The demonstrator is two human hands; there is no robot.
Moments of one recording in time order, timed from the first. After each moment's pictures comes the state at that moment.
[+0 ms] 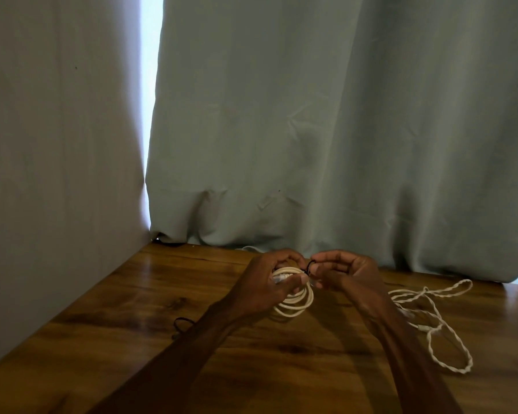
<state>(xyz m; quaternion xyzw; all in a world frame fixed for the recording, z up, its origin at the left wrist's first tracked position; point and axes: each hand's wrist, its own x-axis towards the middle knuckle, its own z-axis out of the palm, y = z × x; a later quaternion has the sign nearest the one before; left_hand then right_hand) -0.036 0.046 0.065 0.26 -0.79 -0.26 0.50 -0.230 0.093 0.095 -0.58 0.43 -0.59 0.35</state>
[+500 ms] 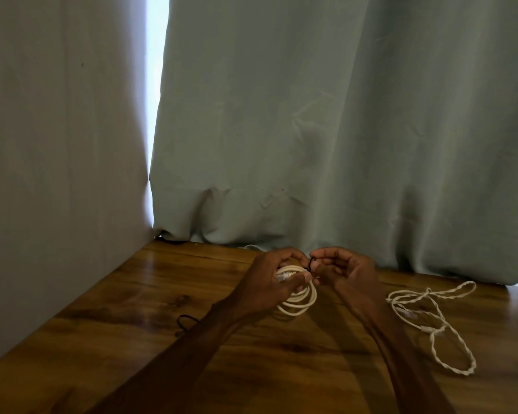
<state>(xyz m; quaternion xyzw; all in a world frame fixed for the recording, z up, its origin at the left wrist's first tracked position) -0.038 0.045 0.064 0.26 -0.77 -0.28 0.51 -0.224 0.080 0.086 -0.64 0.43 -0.59 0.26</state>
